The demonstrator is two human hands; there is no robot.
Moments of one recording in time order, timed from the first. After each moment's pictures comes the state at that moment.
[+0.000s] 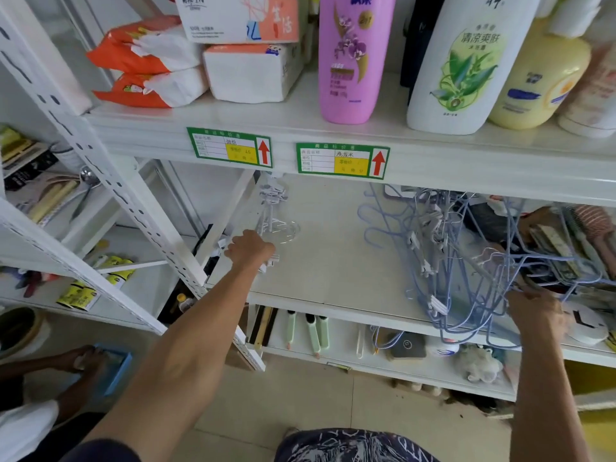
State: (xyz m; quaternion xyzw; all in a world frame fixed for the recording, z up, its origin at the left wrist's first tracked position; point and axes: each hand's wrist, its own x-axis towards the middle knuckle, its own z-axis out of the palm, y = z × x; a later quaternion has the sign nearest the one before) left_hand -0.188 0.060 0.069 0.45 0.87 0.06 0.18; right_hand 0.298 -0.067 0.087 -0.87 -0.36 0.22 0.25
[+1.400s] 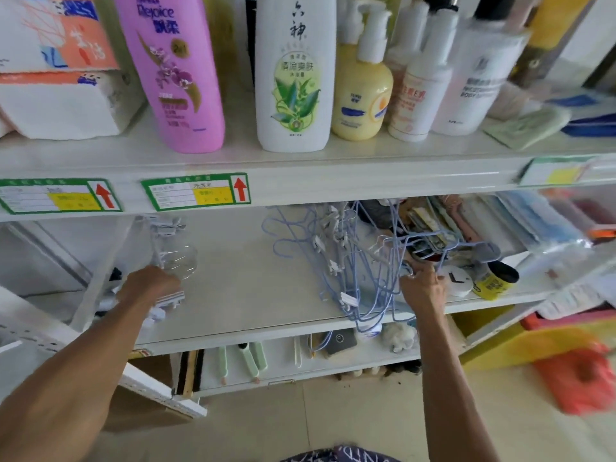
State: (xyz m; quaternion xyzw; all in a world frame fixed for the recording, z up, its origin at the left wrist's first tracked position) left_hand -0.214 0.104 0.048 0.53 0.82 -0.02 0.22; right_hand 0.283 -0.076 0.101 -0.88 -0.30 0.20 0.30
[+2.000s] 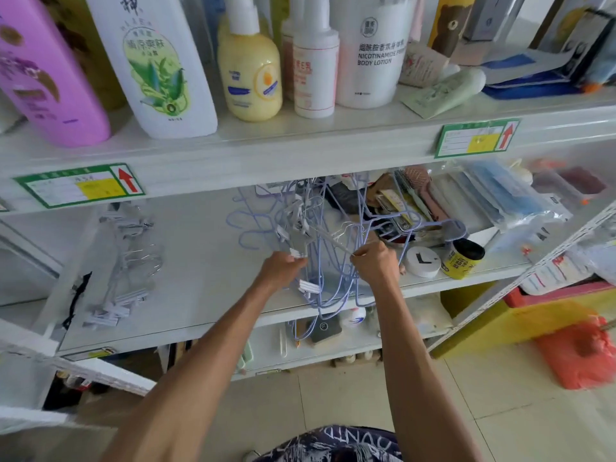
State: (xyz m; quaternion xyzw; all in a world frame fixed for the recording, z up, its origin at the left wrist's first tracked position) left_hand 0.111 0.017 0.075 0.67 0.62 0.09 0.40; right_hand 0.311 -0.056 0.099 -0.84 -0.42 0.22 0.25
